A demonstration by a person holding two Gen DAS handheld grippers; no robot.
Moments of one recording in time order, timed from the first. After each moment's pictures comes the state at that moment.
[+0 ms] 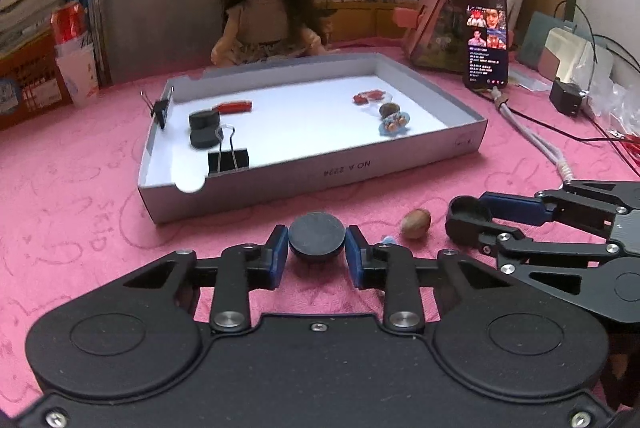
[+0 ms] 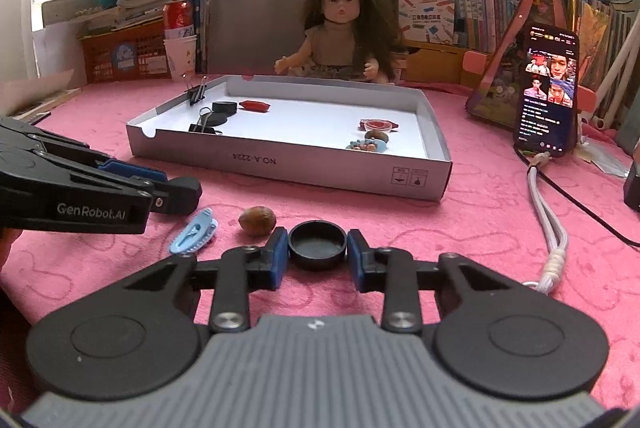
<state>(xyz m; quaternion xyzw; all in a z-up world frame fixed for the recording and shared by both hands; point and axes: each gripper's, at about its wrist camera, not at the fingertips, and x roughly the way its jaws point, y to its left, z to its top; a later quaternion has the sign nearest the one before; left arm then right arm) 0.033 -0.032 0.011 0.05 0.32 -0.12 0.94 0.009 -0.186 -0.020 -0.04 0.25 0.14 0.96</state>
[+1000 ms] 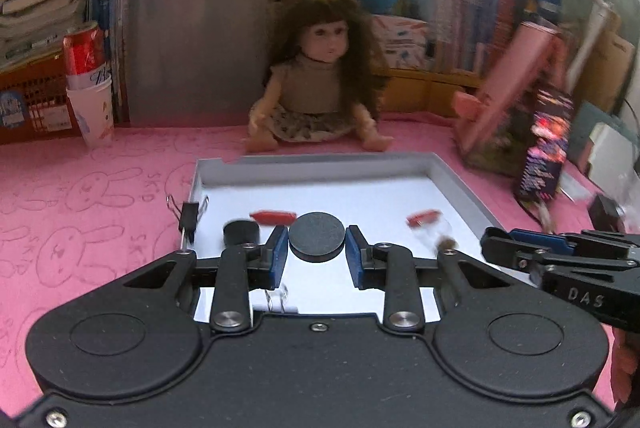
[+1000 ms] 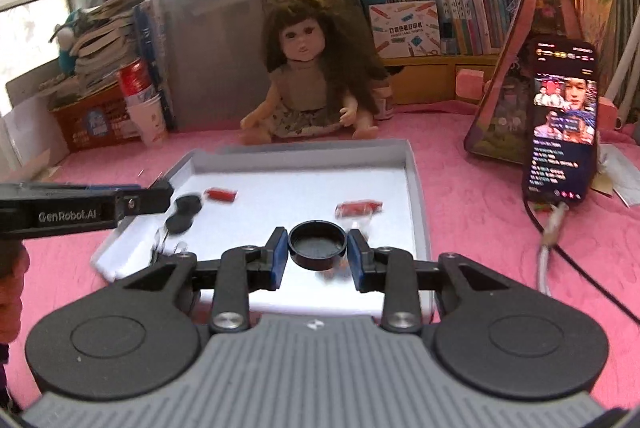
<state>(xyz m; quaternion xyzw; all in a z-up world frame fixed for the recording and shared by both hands) 0.153 -0.002 0.072 -0.03 0.31 -0.08 0.95 0.124 -0.209 0.041 0.05 0.28 0.14 0.95</state>
